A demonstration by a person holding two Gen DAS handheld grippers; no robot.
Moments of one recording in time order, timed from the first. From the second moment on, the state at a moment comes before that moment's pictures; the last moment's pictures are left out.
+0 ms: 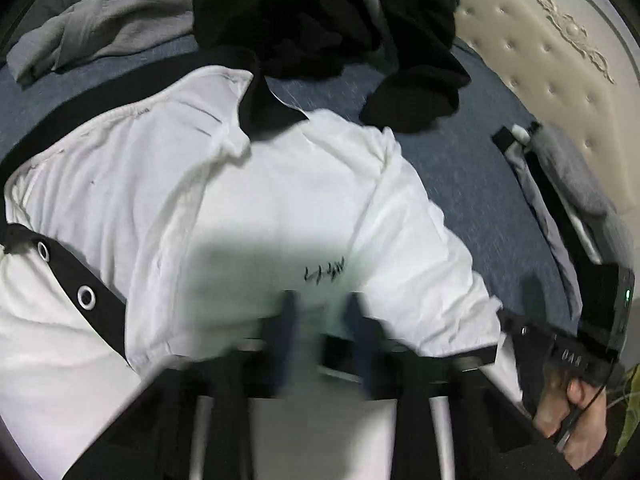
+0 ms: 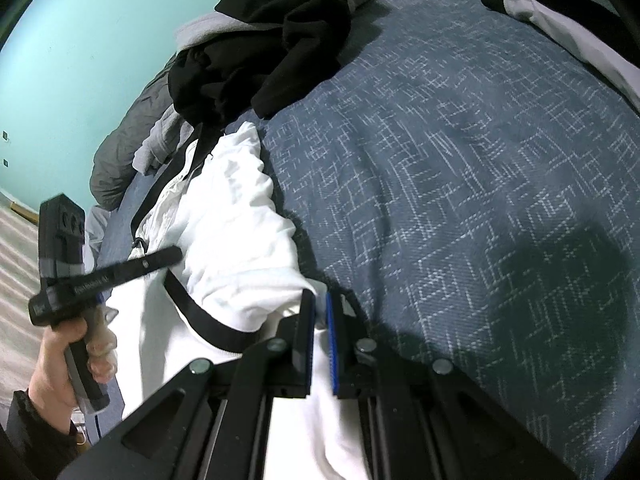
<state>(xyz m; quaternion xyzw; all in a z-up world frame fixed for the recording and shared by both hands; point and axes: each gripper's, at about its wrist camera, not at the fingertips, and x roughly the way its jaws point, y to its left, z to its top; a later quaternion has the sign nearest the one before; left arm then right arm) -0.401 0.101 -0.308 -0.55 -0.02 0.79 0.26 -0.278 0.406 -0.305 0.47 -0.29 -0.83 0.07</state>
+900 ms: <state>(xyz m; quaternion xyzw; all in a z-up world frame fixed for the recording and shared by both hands) -0.329 -0.069 -0.252 -0.49 -0.09 0.86 0.11 -0.272 0.413 -0.264 0.42 -0.29 -0.86 0.03</state>
